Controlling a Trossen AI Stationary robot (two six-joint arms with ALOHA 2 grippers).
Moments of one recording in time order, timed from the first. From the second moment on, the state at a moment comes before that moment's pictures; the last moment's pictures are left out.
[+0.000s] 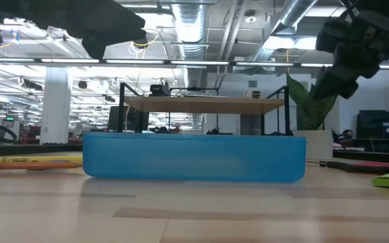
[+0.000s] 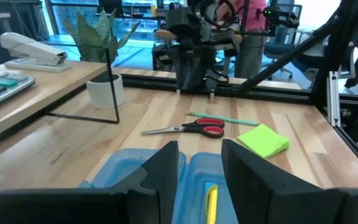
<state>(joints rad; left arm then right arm) -0.44 1.21 0.44 0.60 -0.61 -0.15 0.11 0.78 0.43 -0.33 0.11 0.49</state>
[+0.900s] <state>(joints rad) -0.44 1.21 0.44 0.60 -0.62 -0.20 0.22 1.04 0.43 -0.39 0.08 0.68</state>
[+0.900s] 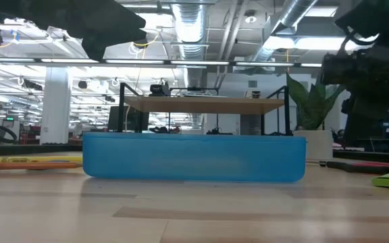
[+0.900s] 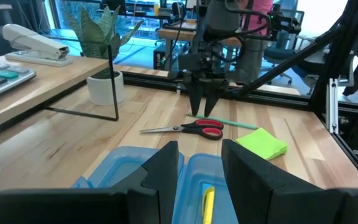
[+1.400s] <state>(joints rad) -0.44 1.21 0.44 0.60 -0.62 -0.21 0.22 1.06 0.43 -0.39 0.08 0.68</state>
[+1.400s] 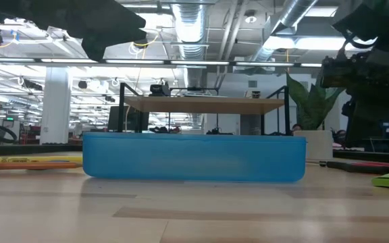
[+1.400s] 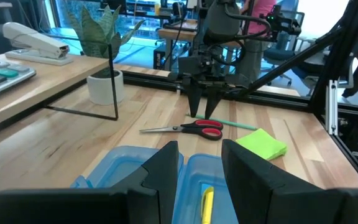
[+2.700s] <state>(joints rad) -0.44 1.21 0.44 0.60 -0.62 -0.21 0.31 1.06 0.44 -0.30 0.03 0.80</state>
